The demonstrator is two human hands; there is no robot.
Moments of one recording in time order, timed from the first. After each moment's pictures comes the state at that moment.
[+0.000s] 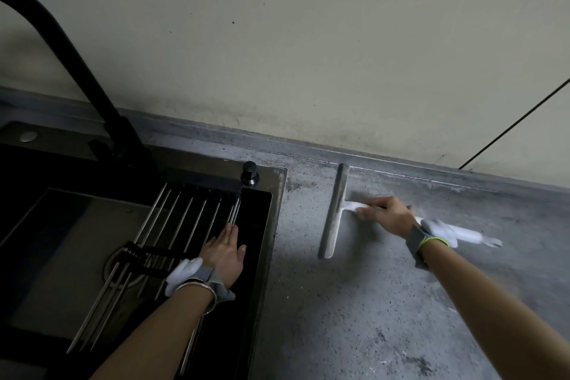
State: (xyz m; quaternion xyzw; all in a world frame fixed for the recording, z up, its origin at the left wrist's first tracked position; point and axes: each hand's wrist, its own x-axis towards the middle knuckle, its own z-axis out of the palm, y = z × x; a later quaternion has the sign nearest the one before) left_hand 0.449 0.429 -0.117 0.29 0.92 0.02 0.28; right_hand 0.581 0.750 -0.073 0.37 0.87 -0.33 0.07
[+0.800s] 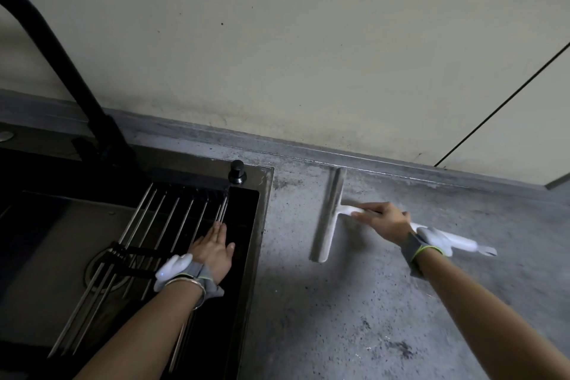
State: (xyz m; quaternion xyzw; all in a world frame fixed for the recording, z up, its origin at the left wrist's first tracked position) left_hand 0.449 0.429 -0.119 0.29 0.92 0.01 0.28; right_hand 0.612 0.741 -0.064 0.41 0.86 -0.31 0.04
